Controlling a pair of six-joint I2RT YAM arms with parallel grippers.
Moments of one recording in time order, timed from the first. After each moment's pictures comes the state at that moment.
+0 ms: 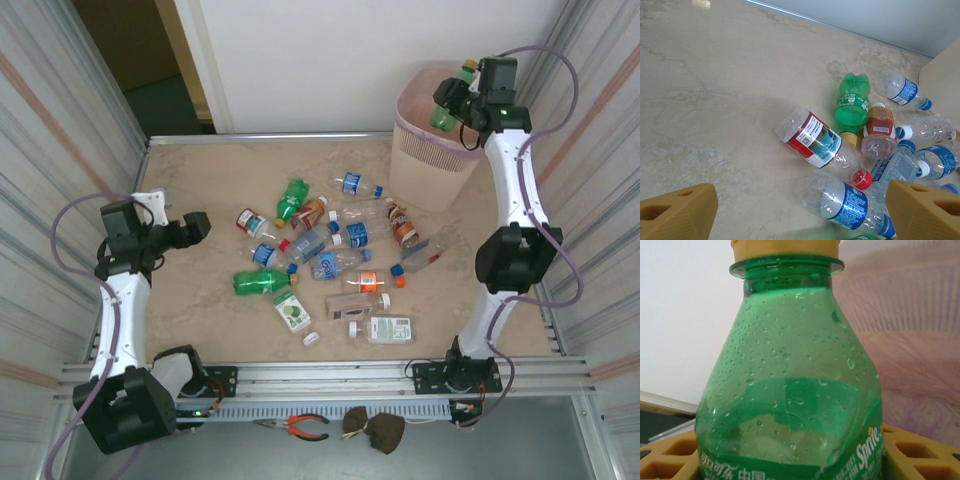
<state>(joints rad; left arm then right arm) 0.28 1.00 0.81 -0.47 0.56 -0.07 -0.04 1.95 2.12 -0.68 -0.14 0.52</state>
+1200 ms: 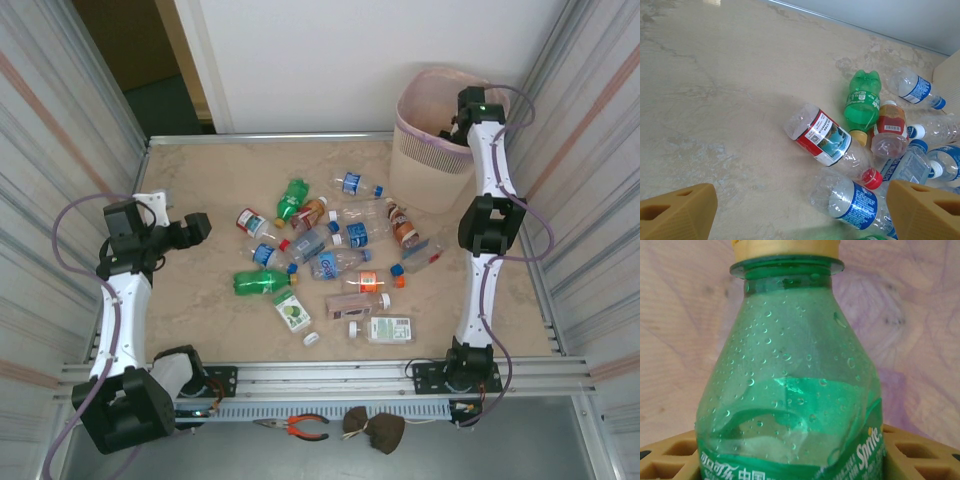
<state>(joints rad) 0.26 1.00 0.81 -0.48 0.50 -0.07 -0.07 2.44 2.56 -1.32 -0.06 0.26</state>
